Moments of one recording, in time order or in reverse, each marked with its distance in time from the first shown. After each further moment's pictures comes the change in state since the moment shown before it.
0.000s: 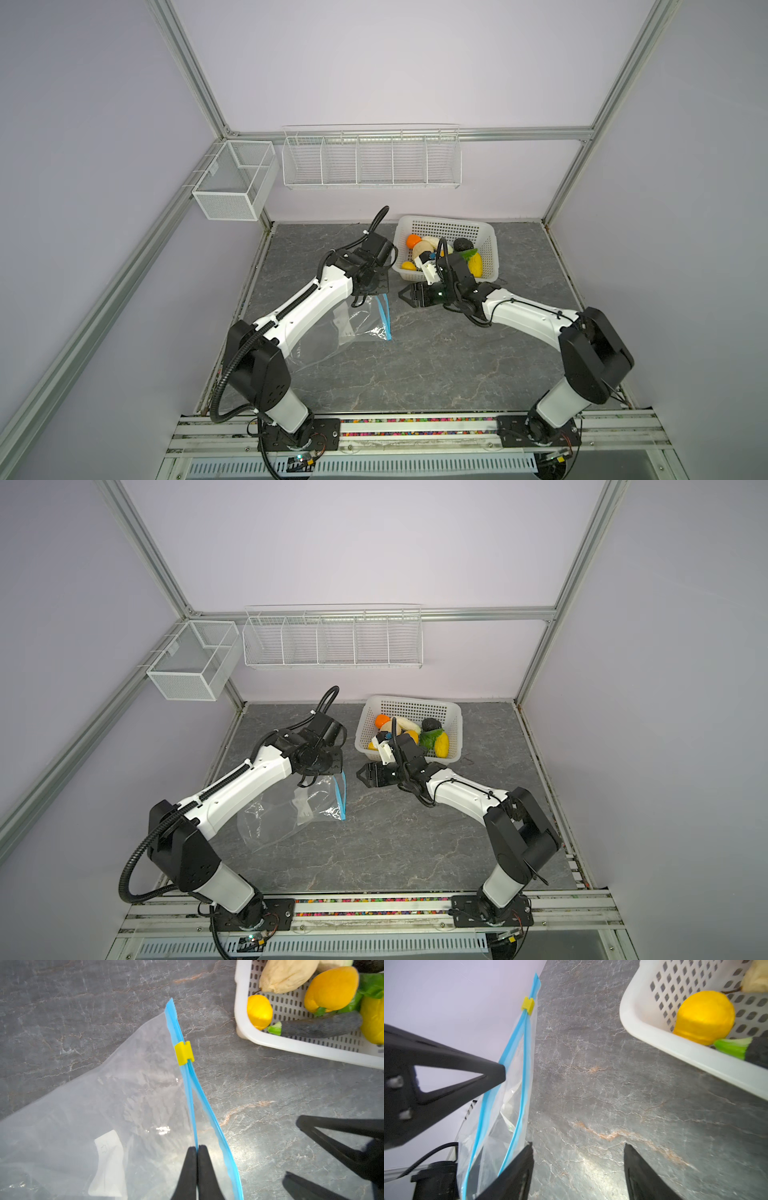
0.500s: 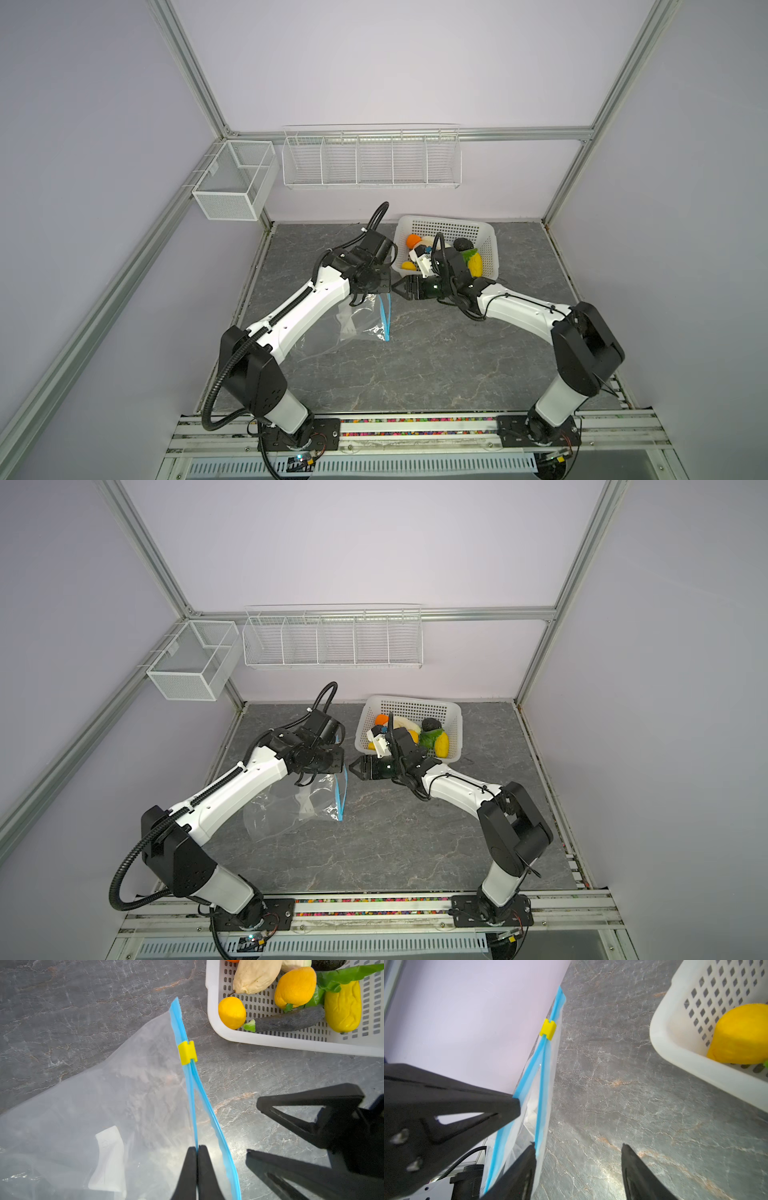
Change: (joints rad) left arm -0.008 -0.020 0.022 -0.011 0.056 0.047; right arm 0.000 0.038 0.056 0.070 -0.078 0.071
